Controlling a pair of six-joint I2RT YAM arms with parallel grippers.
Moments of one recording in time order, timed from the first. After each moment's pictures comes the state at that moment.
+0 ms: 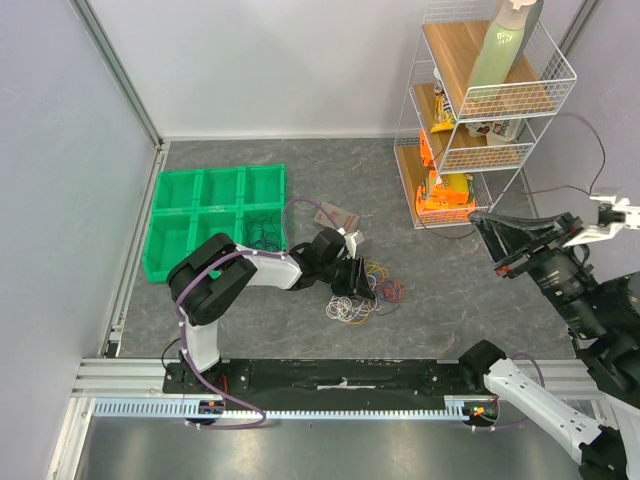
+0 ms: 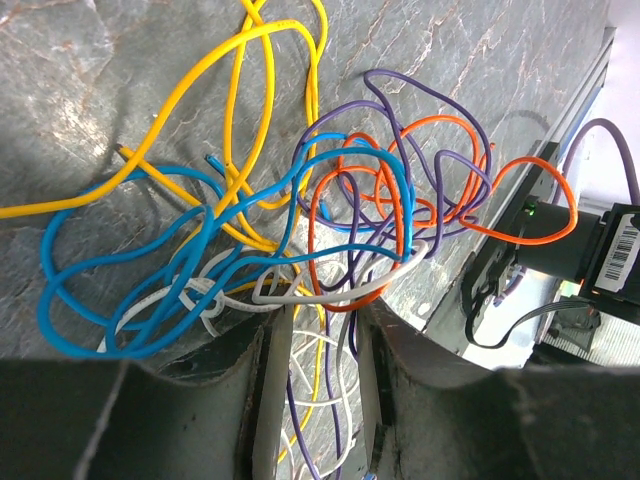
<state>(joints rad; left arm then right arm) -0.84 1.89 0.90 0.22 0.50 -0.77 0.60 0.55 1.31 -0.56 0.03 0.42</state>
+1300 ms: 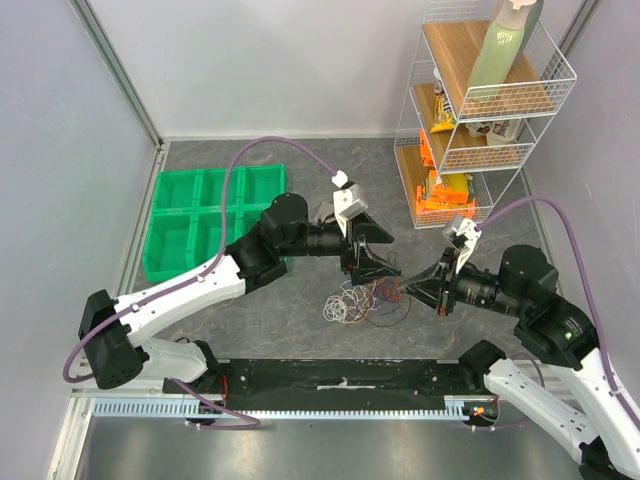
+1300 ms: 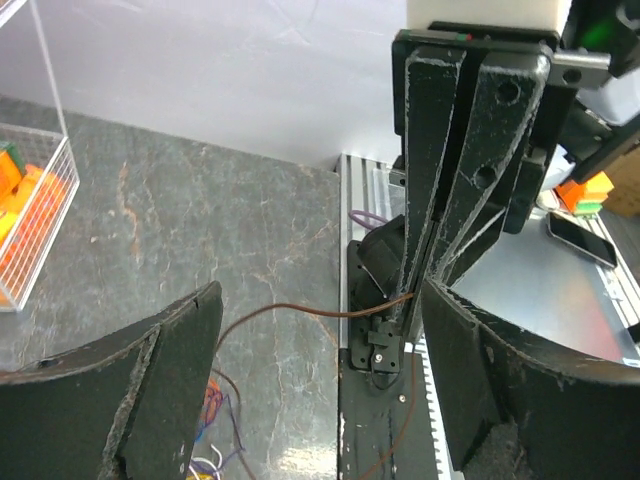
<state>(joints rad) -0.96 1.30 1.11 0.18 0.57 -0.25 0.60 0.56 0.94 -0.67 -0.50 0.25</state>
